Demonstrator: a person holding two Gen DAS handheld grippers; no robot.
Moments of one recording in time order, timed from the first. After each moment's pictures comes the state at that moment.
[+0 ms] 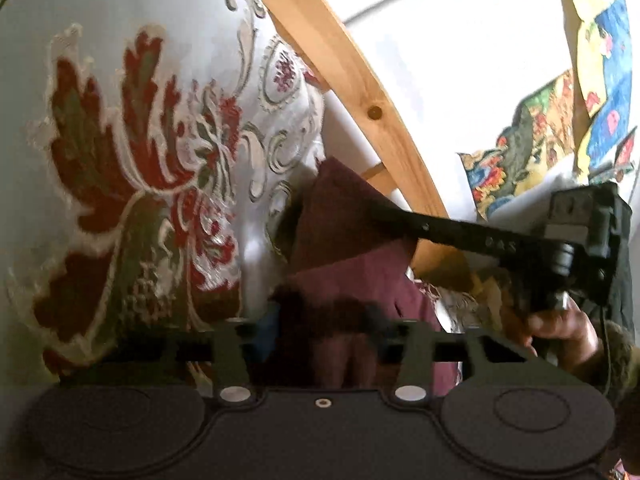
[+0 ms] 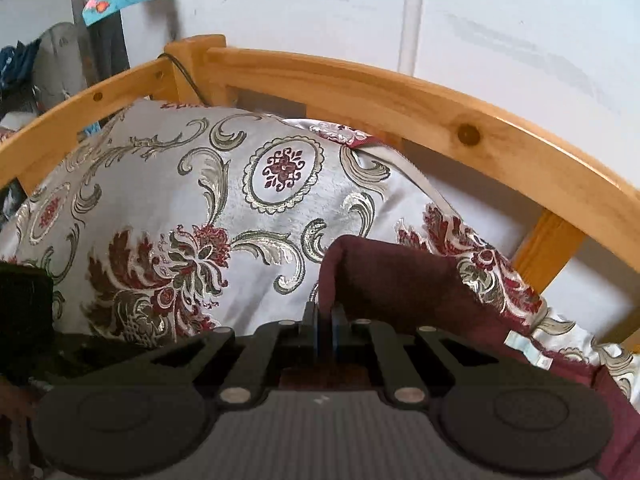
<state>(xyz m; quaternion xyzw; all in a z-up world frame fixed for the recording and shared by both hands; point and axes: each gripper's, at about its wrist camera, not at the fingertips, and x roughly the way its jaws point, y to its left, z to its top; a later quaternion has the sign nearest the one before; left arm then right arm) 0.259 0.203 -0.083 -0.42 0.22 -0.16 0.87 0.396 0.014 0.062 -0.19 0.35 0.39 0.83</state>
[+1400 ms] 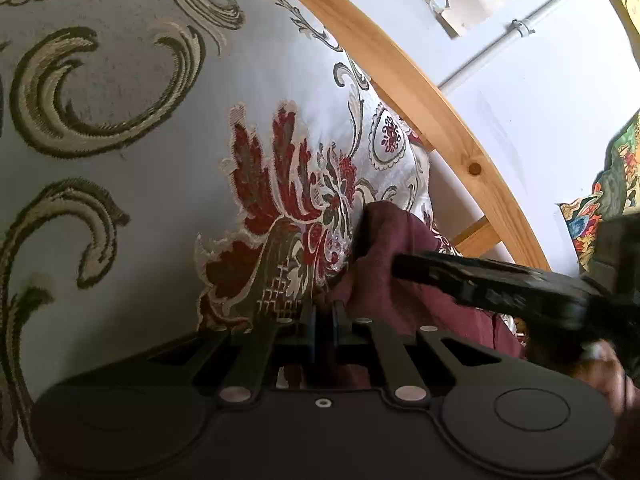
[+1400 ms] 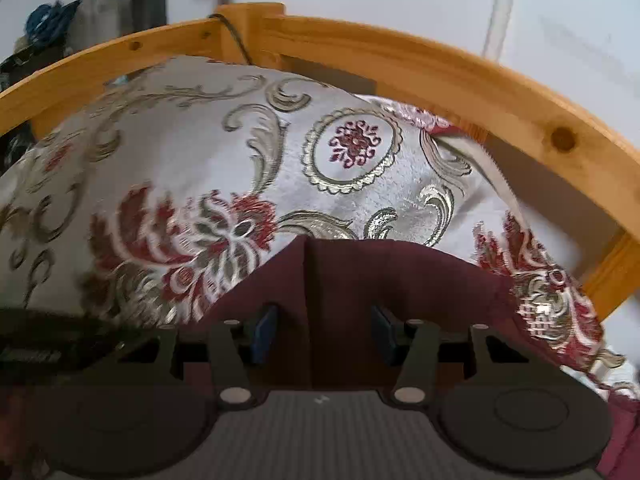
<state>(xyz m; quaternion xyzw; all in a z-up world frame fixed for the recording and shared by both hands) 0.210 0.200 -0.071 -0.40 0.22 0.05 0.89 0.386 0.064 0.009 -0.23 0.32 0.44 0.81</state>
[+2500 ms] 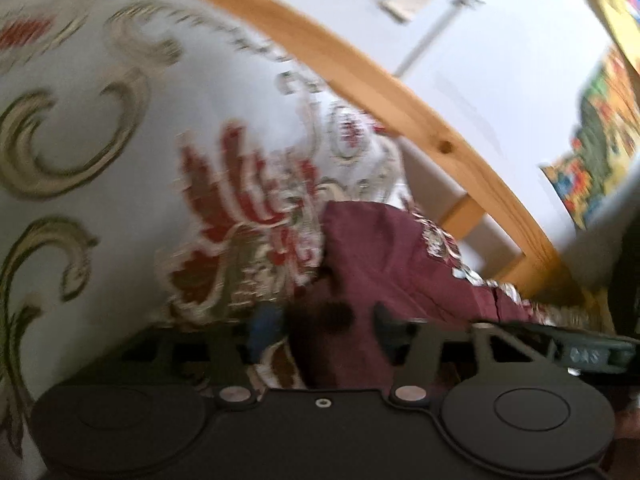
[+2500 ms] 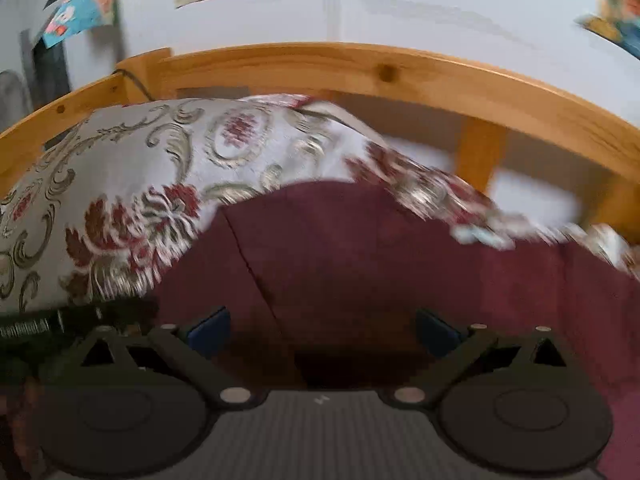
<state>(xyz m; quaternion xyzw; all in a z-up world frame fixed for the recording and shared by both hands) 0.209 0.177 -0.055 -0.30 0.21 0.03 0.93 0.332 -0.053 0.015 -0.12 0.33 0.30 0.88</state>
